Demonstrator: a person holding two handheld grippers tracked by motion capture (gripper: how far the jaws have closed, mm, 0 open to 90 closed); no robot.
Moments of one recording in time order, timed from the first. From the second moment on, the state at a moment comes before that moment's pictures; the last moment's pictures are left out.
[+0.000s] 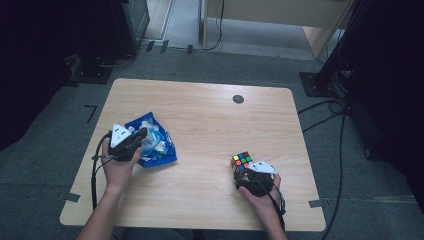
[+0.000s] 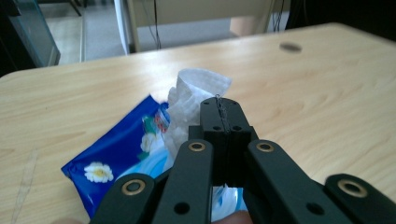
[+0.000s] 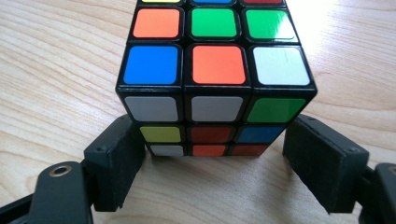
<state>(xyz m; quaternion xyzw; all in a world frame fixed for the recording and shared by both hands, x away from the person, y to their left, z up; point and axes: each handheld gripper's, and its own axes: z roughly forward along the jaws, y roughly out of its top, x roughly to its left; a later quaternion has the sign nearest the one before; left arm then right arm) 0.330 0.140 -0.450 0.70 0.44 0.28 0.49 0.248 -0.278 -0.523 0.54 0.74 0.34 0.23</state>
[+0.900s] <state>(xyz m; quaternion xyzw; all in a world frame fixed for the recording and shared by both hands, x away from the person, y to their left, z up) 0.300 0.126 -0.473 0.71 0.44 0.19 0.51 0.242 -0.277 -0.521 0.52 0.73 0.36 0.25</state>
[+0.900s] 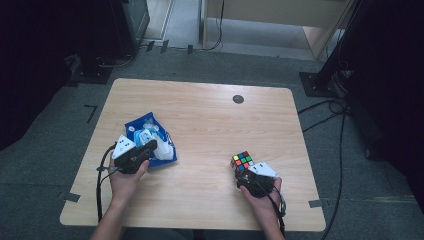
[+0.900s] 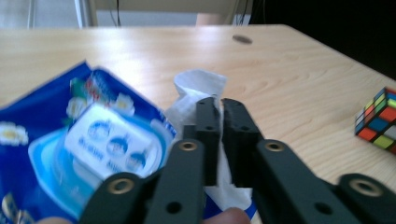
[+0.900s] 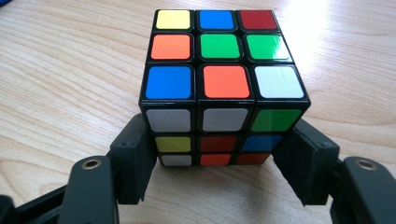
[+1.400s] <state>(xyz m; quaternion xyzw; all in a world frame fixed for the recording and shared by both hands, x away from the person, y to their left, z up) 0.303 0.095 -0.484 0.77 0.45 0.20 0.41 0.237 -0.278 -0.519 0.52 0.71 0.38 0.28</state>
